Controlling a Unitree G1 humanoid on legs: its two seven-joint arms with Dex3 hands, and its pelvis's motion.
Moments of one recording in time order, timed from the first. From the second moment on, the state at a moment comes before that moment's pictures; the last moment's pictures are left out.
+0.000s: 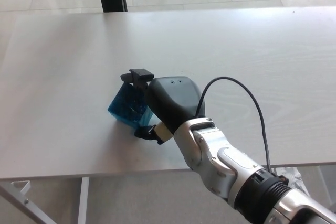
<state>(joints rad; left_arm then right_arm) 0.12 0.68 0.56 0.91 -0.29 0.09 -0.20 -0.66 0.02 0.72 0.72 -0.68 0.13 -0.39</state>
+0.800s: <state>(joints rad) 0.15 0.68 0.57 0.94 -0.30 0.09 -0.20 -0.70 -0.02 0.49 0.56 -0.66 0.14 -0.29</state>
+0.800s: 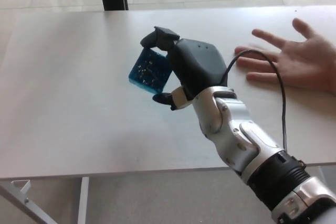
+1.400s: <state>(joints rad) 0.21 0.68 0.59 0.95 -0.30 0.08 -0.20 -0.91 -0.31 0.26 0.57 -0.60 0.15 -0.18</state>
